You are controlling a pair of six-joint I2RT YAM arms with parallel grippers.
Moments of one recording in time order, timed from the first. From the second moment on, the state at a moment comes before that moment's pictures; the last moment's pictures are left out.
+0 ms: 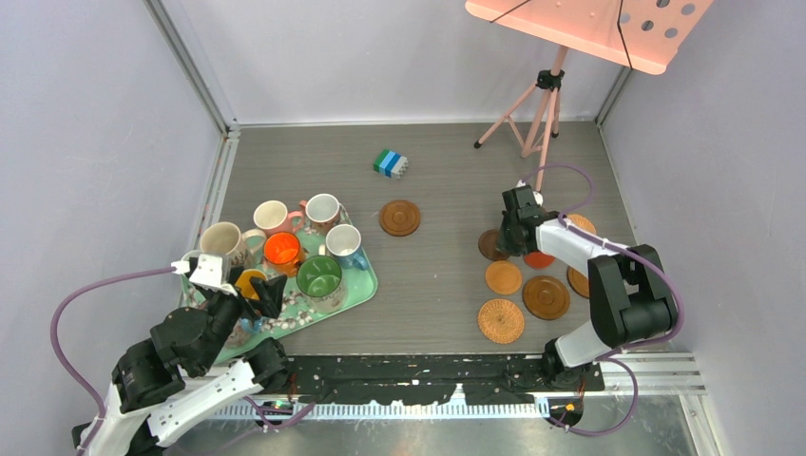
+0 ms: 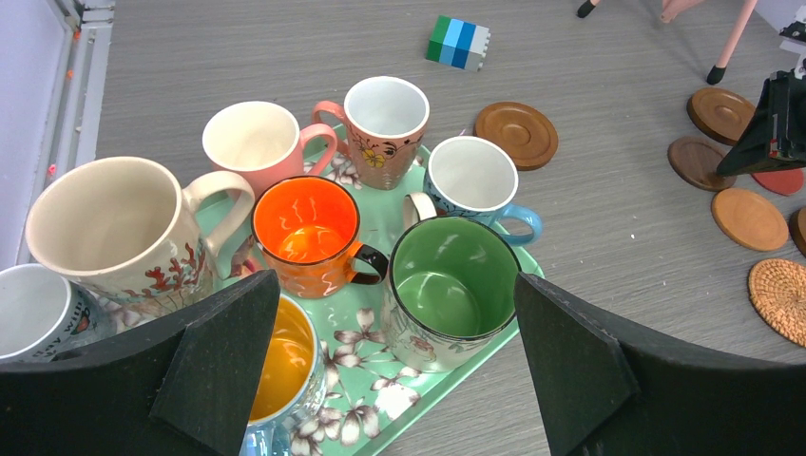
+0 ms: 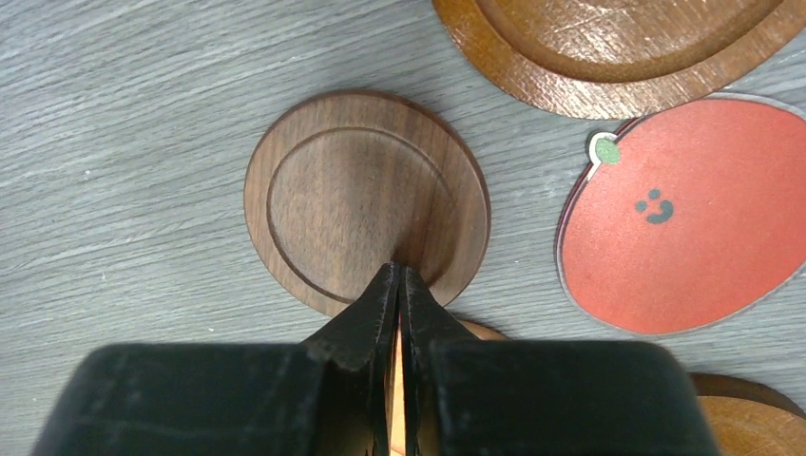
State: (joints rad) left arm -1.00 0.08 0.83 -0.96 -0.72 -0.26; right arm 0.25 1.52 0.81 -0.36 0.14 0.53
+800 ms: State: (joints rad) left arm -1.00 0.08 0.83 -0.96 -0.72 -0.26; right arm 0.28 1.31 0.69 -0.46 0.04 0.52
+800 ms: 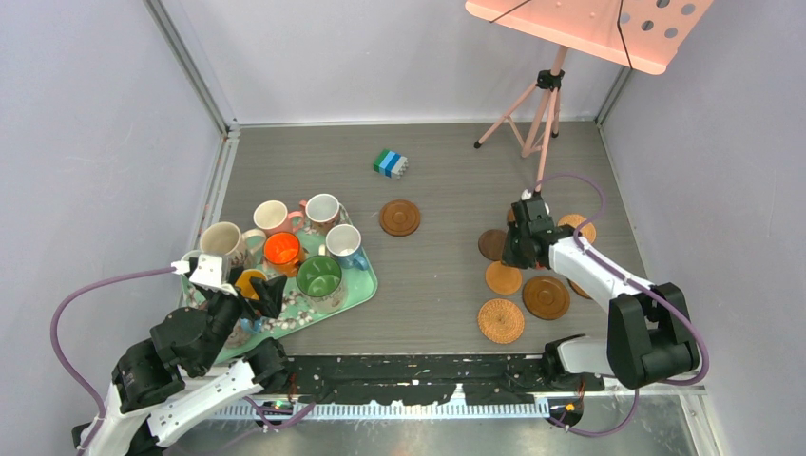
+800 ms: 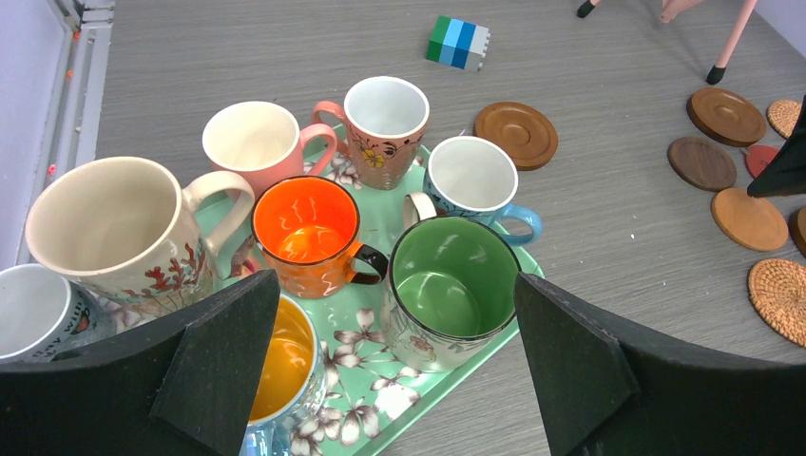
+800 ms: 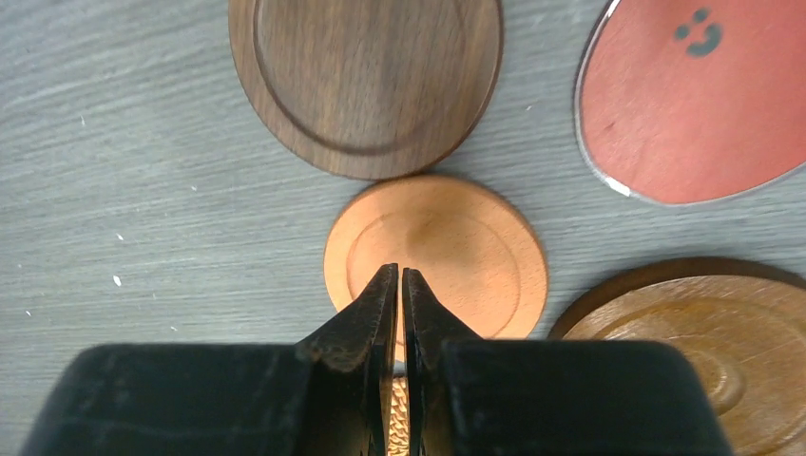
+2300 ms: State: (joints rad) left arm -1.00 0.07 0.83 -0.96 -0.72 -0.26; right arm 0.36 1.56 0.88 -0.34 0.18 0.46
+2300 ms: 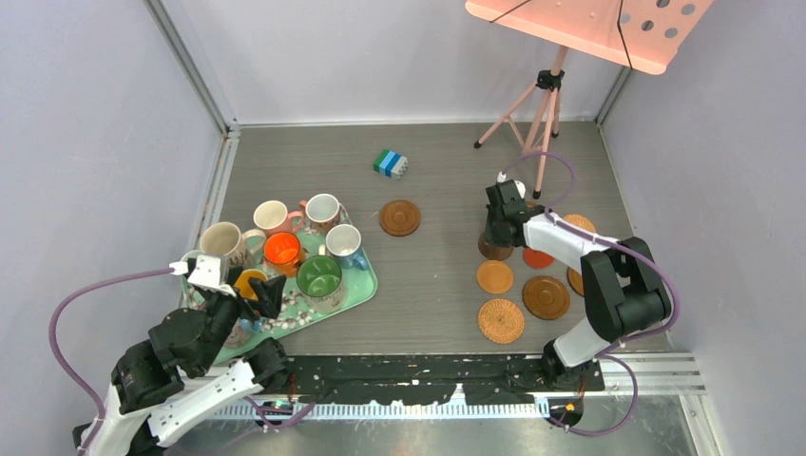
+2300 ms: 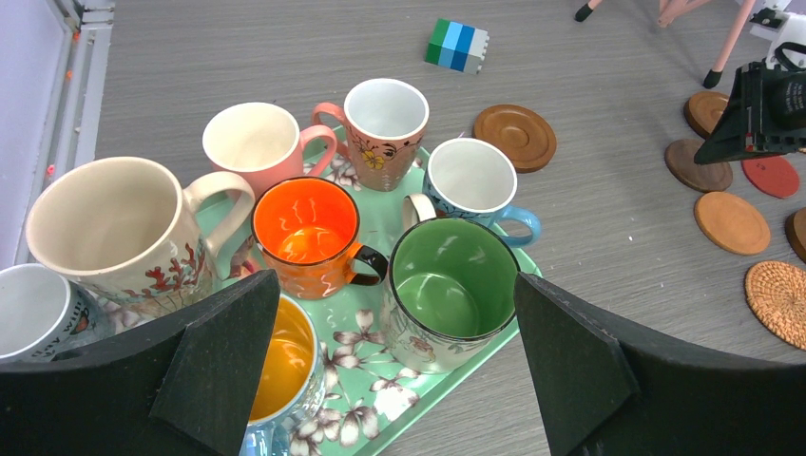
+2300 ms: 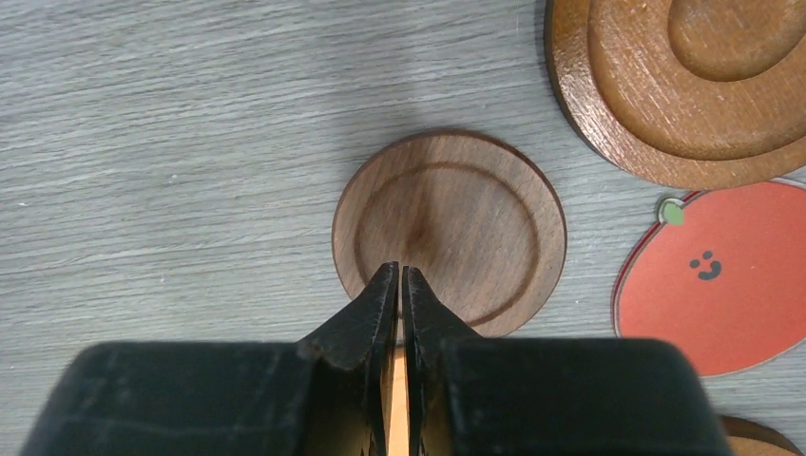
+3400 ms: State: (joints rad) left arm -1.00 0.07 0.83 -0.96 -0.72 -0.26; right arm 0.36 1.65 1.05 -0.32 0.08 0.47
